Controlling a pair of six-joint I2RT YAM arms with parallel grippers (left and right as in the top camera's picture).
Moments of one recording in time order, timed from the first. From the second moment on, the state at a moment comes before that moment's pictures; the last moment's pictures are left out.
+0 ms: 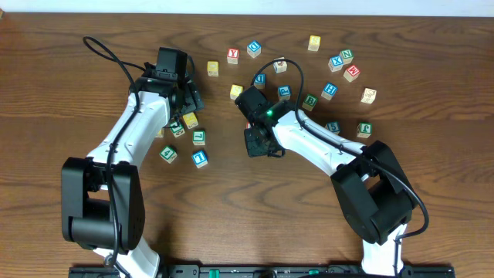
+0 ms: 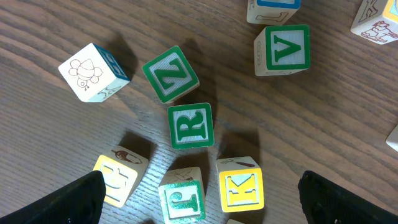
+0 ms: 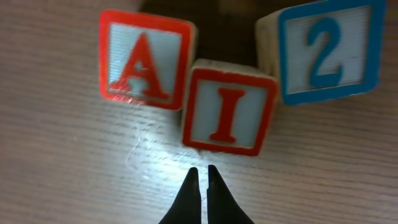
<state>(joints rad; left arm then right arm) -0.15 1.82 1.30 -0.67 -0.19 -0.50 0.67 2.03 1.42 -0.77 0.03 0.51</state>
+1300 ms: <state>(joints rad) -0.15 1.82 1.30 -0.67 -0.19 -0.50 0.67 2.03 1.42 -0.69 0.13 0.53</state>
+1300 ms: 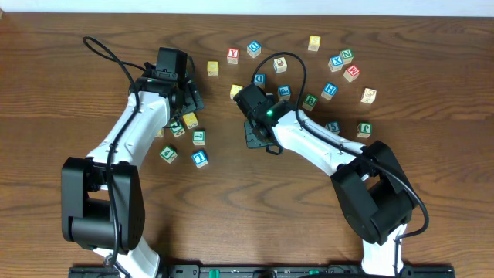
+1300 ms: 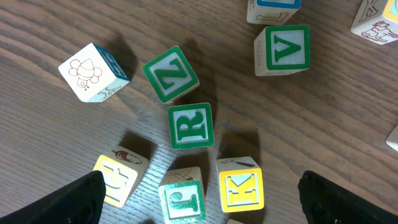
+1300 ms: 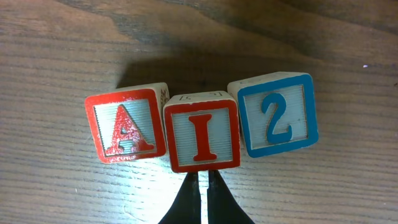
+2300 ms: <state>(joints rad) -0.15 1.82 1.30 -0.67 -0.19 -0.50 0.67 2.03 1.42 -0.65 0.15 0.49</state>
